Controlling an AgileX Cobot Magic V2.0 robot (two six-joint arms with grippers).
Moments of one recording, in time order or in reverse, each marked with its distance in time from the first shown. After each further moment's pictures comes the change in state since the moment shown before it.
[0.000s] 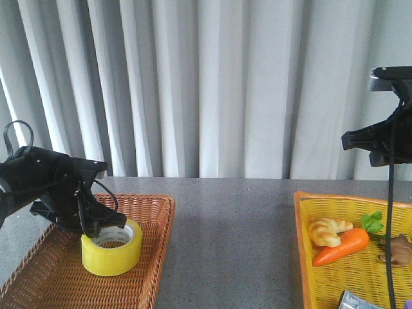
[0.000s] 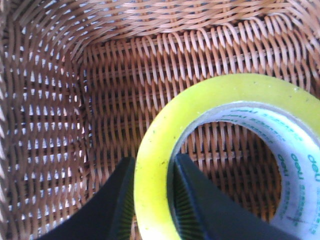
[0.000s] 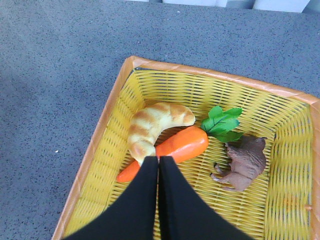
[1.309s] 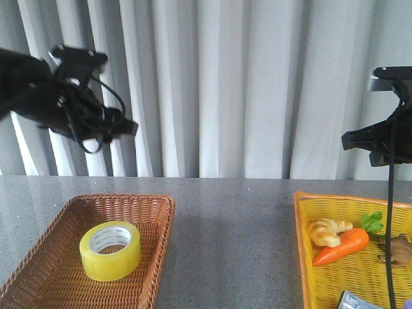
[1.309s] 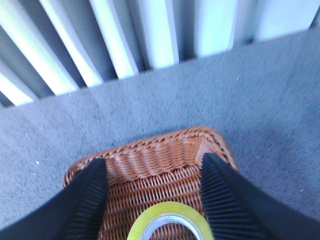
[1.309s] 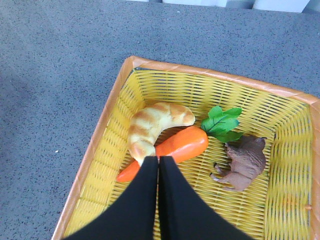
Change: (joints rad) left arm -0.111 -0.196 -0.295 0.044 0.038 0.050; right arm 0.000 0.000 0.000 0.000 0.000 0.000
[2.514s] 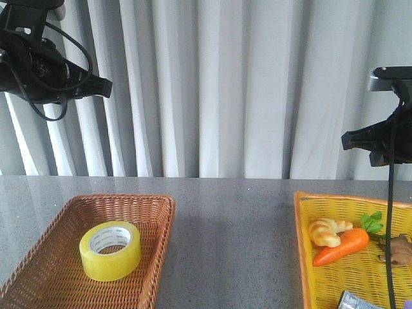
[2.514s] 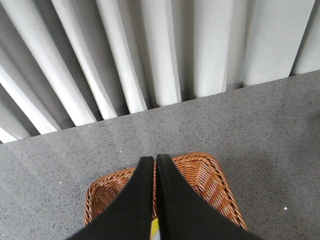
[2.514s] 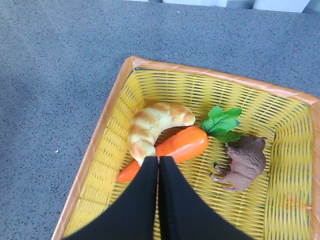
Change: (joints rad) left arm -0.001 -0.150 0.000 0.002 0.021 0.002; right arm 0.000 0.000 0.000 0.000 0.000 0.000
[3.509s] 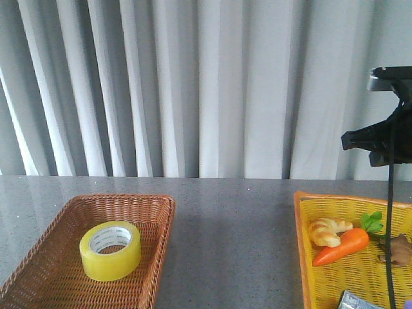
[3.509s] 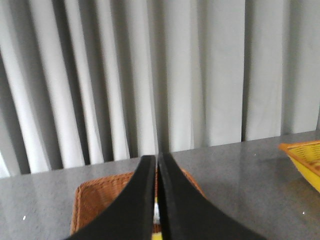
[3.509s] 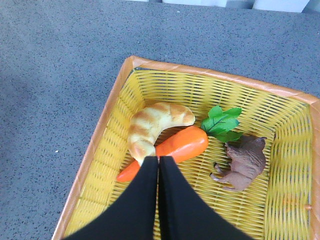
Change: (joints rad) left arm 0.077 -1.102 1.543 -0.148 -0.970 0.031; right arm 0.000 0.000 0.000 0.000 0.000 0.000
